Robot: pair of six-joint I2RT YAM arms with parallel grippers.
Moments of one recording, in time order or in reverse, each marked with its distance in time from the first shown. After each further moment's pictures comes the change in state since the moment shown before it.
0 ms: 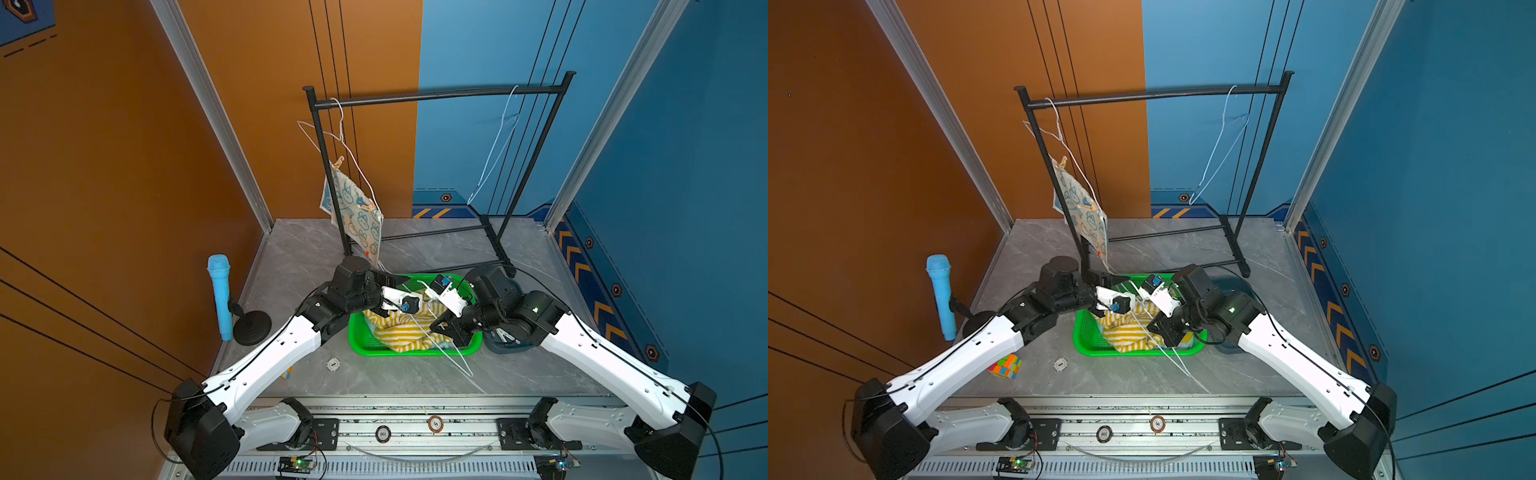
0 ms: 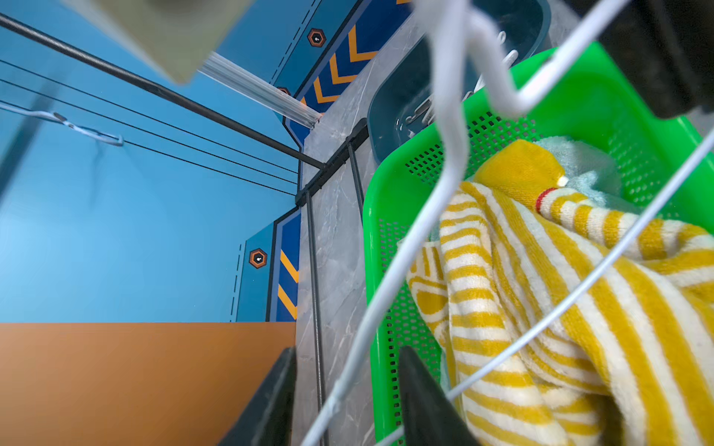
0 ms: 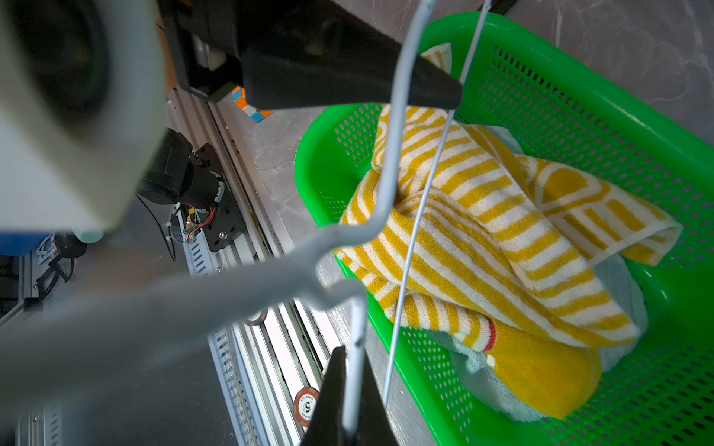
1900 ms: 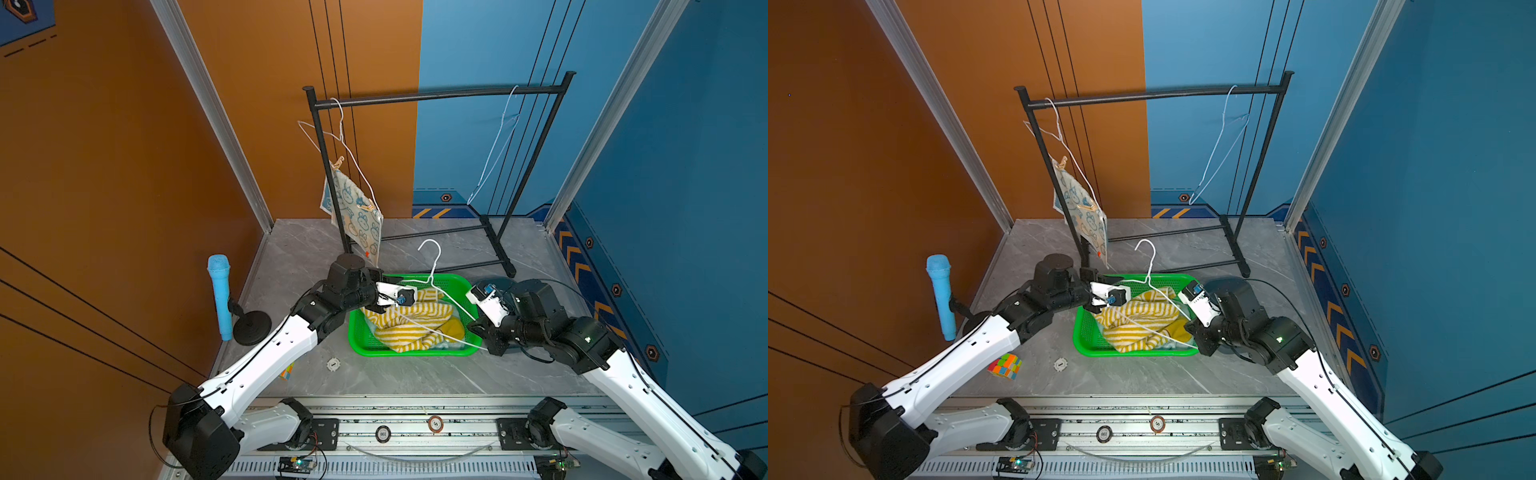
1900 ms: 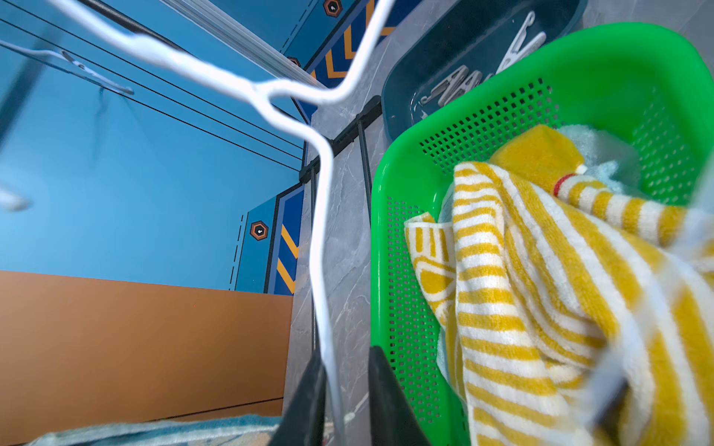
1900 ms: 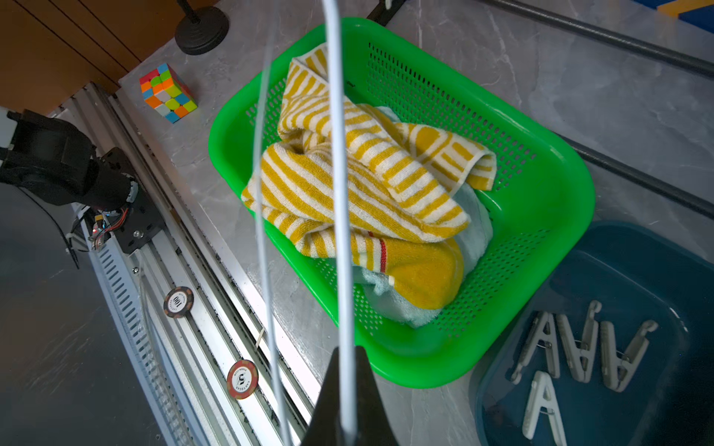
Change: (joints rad) left arm 0.042 -0.023 0.007 -0.015 -0.007 -0.079; right arm -0.154 -0.302 -0.138 -0.100 0.164 -0.074
